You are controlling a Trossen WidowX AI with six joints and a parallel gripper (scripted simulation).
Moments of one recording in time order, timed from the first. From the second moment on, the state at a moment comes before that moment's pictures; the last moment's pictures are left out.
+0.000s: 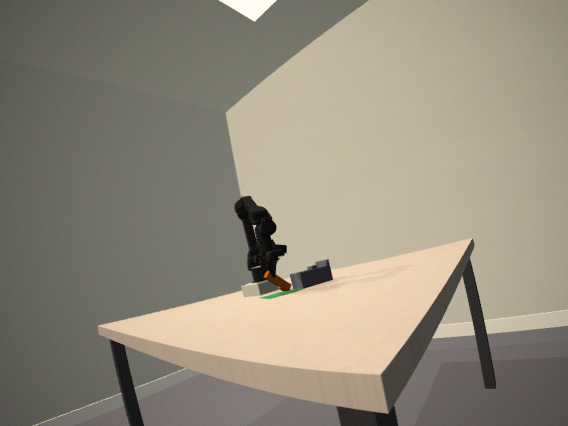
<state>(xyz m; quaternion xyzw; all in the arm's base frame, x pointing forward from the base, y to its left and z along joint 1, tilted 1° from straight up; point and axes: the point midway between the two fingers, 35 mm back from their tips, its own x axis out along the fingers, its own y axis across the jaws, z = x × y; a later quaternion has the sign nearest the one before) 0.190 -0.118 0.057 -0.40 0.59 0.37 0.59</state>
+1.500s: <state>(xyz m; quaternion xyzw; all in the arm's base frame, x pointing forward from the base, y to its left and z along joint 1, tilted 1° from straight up) 0.190 -0.117 0.142 -0.40 0.59 0.37 0.60</state>
